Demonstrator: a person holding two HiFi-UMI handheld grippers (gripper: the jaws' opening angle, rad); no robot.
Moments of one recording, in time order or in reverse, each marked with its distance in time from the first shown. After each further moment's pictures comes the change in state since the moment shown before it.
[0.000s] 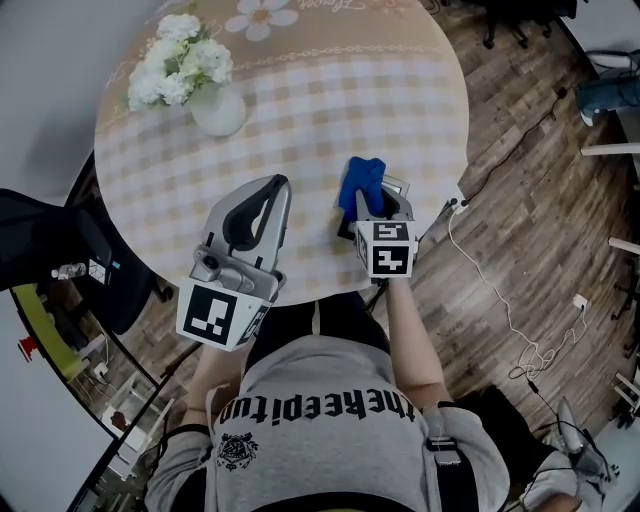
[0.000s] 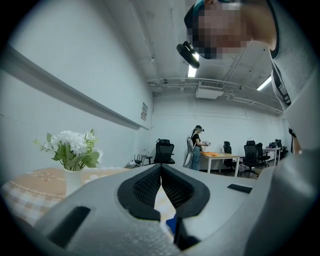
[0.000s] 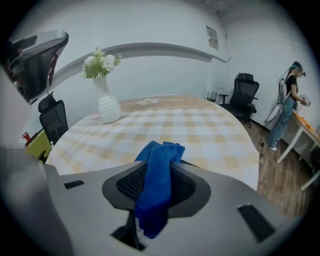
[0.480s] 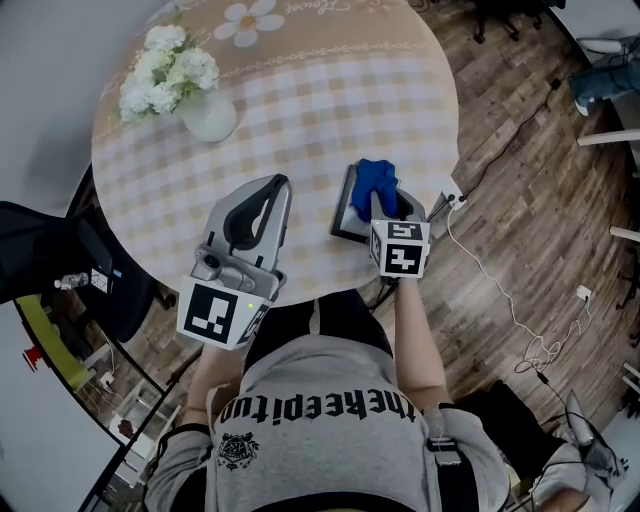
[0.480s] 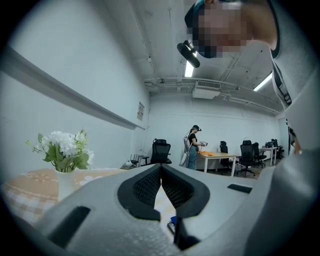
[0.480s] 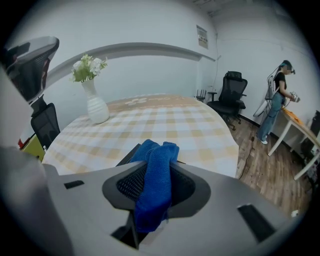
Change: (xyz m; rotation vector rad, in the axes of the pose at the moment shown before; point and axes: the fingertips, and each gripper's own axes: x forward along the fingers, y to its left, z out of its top) left arm 0.009 -0.017 0.003 0.010 0.003 -0.040; right arm -0.021 -0.043 -0.013 0.066 0.012 -0.084
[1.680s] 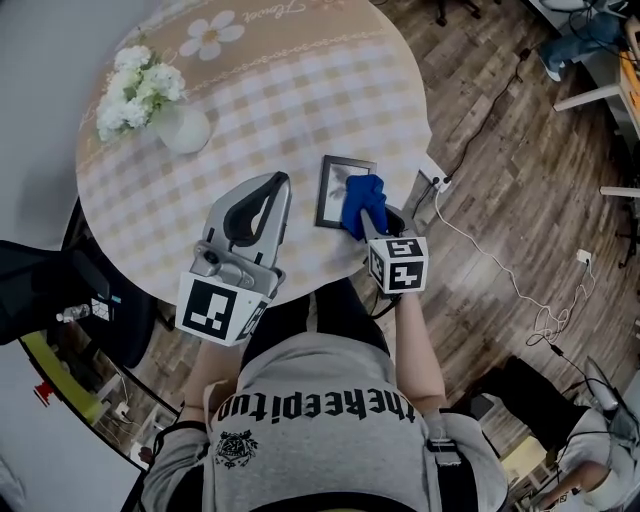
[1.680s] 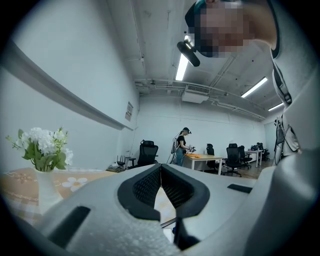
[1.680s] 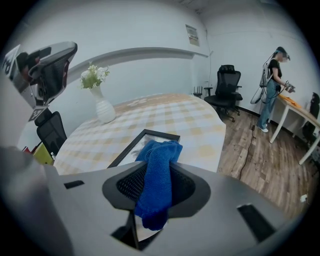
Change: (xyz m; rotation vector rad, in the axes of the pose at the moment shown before) left arm 0.007 -0.039 0.005 0.004 -0.025 -0.150; right arm -0.047 0.003 -0.051 0.093 -0.019 0.047
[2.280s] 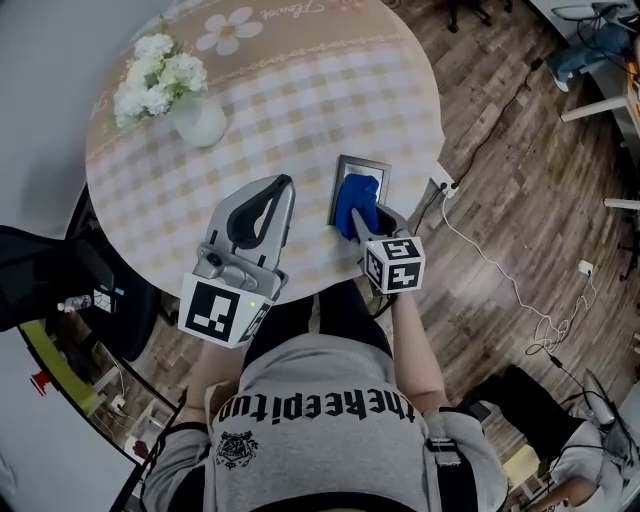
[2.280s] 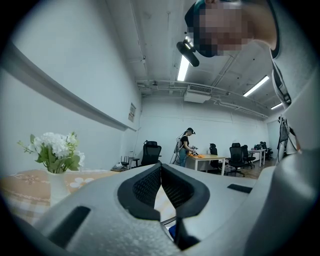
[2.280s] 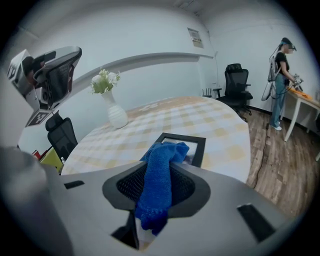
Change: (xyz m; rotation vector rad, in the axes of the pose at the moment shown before) left arm -0.022 0.012 0.003 0.001 -0.004 0.031; right arm 0.018 0.044 0.006 0.014 -0.075 0.126
